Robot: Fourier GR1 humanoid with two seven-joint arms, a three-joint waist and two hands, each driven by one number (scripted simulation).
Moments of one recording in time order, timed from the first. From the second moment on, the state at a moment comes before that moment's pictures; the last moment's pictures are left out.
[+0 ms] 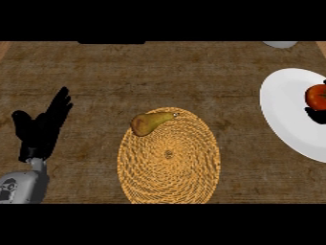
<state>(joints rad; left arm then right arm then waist) -0.17 0.21 0.07 -1.40 0.03 0.00 0.16 -0.43 -0.44 -0.40 -1.04 0.75 -0.10 0.08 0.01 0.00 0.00</state>
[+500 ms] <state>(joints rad) -0.16 0.20 0.08 -1.41 0.03 -0.01 0.16 -0.49 -0.49 -0.47 -0.88 0.60 -0.12 -0.28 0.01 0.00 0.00</state>
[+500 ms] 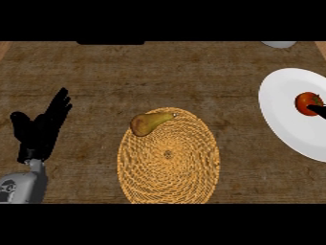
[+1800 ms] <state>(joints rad) -0.16 0.20 0.11 -1.42 0.01 -0.02 0.17 -0.32 -0.54 -0.66 -1.06 0.00 0.33 -0.23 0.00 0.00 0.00</state>
